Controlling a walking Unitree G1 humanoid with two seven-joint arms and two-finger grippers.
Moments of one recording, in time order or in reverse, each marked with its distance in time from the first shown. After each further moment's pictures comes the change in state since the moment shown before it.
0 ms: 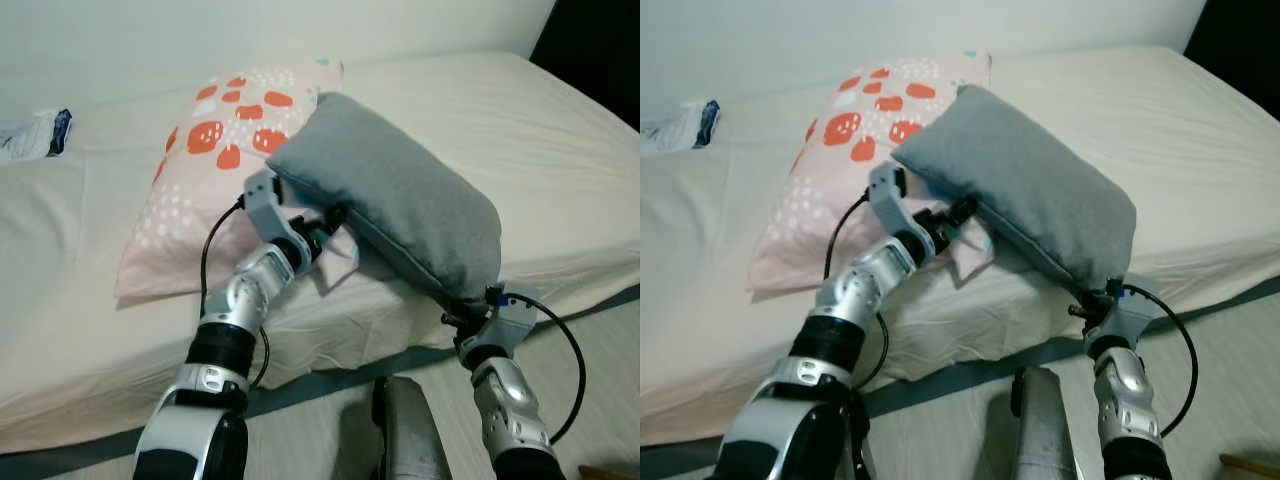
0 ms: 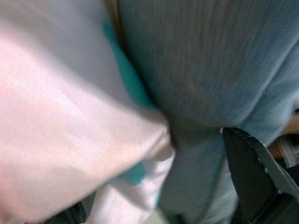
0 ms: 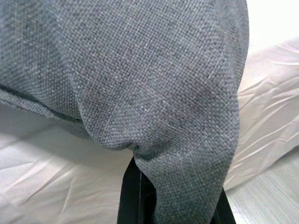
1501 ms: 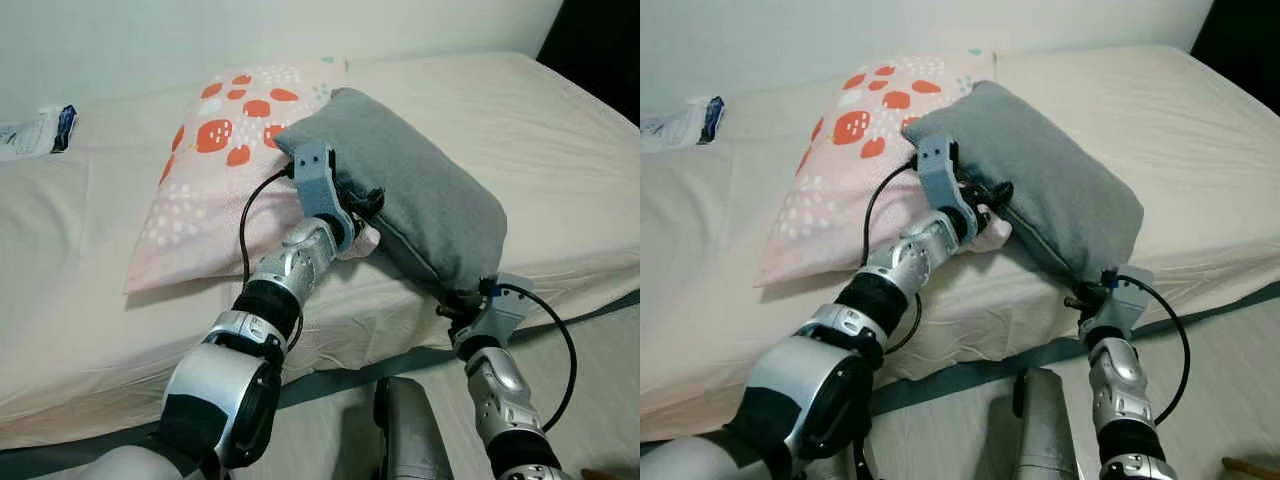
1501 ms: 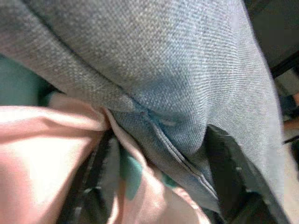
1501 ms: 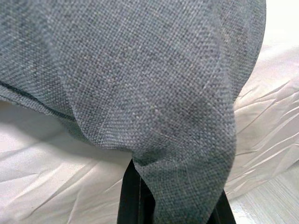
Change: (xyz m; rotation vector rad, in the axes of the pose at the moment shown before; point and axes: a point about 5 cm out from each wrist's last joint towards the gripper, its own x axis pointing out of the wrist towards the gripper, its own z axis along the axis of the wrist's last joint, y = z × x) left arm 0.040 -0.032 -0.033 0.436 0.111 0.146; right arm 0.012 0.005 -0.001 0.006 0.009 0.004
